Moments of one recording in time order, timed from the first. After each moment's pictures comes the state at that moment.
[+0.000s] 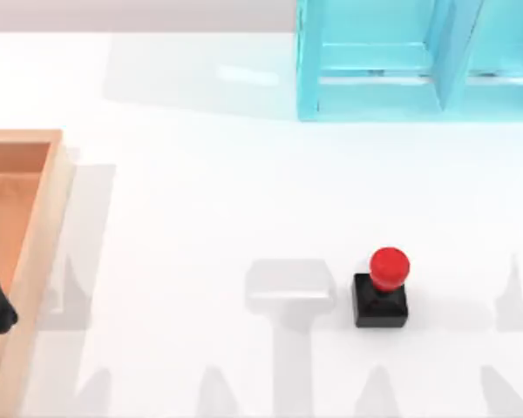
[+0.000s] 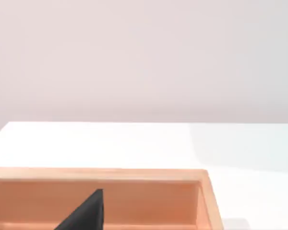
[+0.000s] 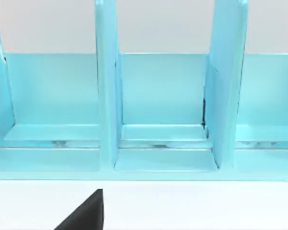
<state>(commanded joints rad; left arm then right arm) 0.00 0.00 0.00 0.00 0.00 0.00 0.00 0.00 0.00 0.00 0.00 0.00</state>
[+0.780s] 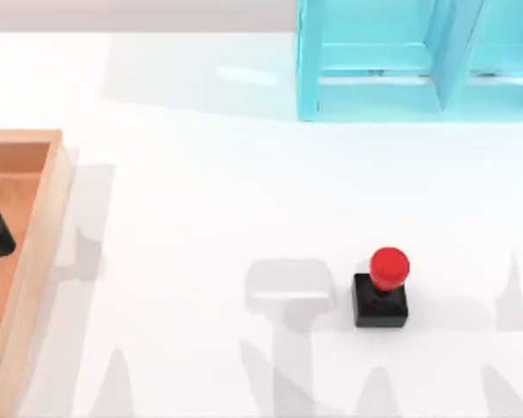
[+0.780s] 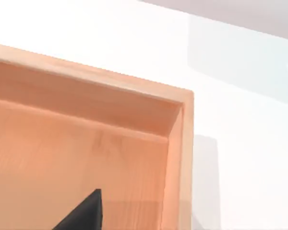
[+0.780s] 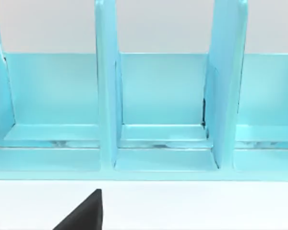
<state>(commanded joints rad) -0.08 0.56 0.46 -0.33 -0.07 -0.26 0.00 0.00 0.00 0.00 0.00 0.00</state>
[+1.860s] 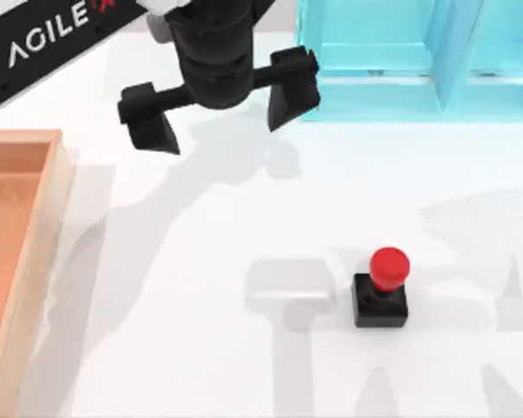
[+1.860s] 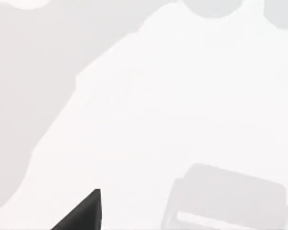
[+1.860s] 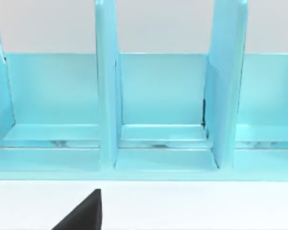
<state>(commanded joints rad) -0.63 2.07 1.98 -1.29 -0.14 -0.86 0.00 0.00 0.00 0.00 0.00 0.00</state>
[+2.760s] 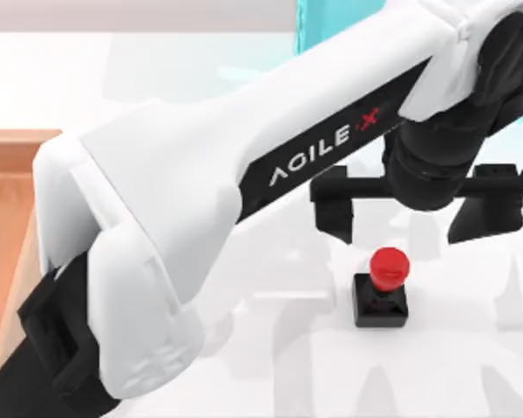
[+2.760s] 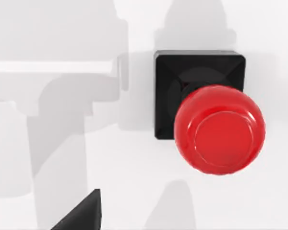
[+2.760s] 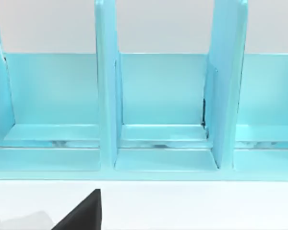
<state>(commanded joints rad) -1.00 2.47 2.56 -1.60 -0.08 -0.97 0.00 0.00 0.00 0.00 0.00 0.00</state>
